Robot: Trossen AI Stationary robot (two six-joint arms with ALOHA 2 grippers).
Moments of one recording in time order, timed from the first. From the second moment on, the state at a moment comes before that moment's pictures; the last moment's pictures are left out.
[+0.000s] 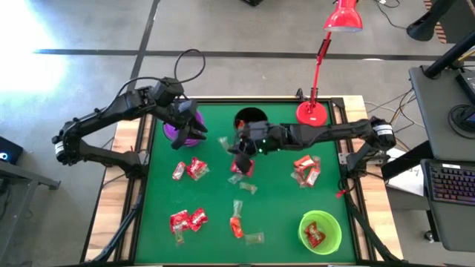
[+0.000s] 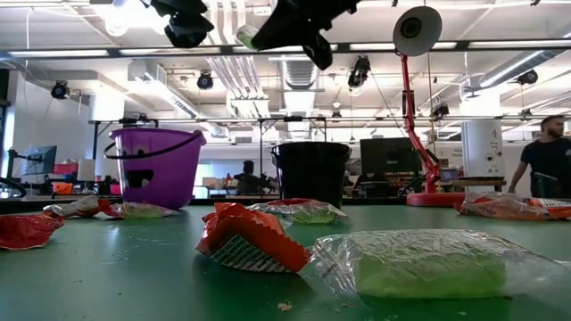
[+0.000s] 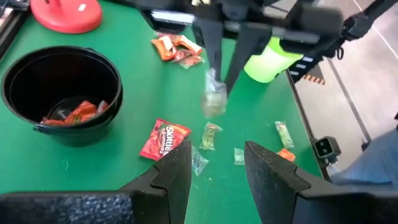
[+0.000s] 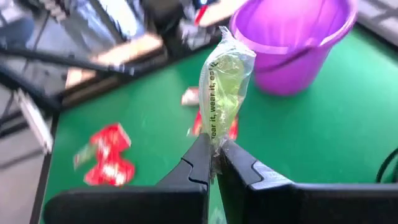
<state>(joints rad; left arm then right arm) 0.45 1.18 1.27 -0.83 0.58 0.11 -0.02 1.67 1.40 -0.24 0.03 0.38</state>
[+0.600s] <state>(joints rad) 0.45 1.26 1.27 -0.75 0.62 0.18 -0.06 1.72 1.52 -0.24 0.06 0.32</state>
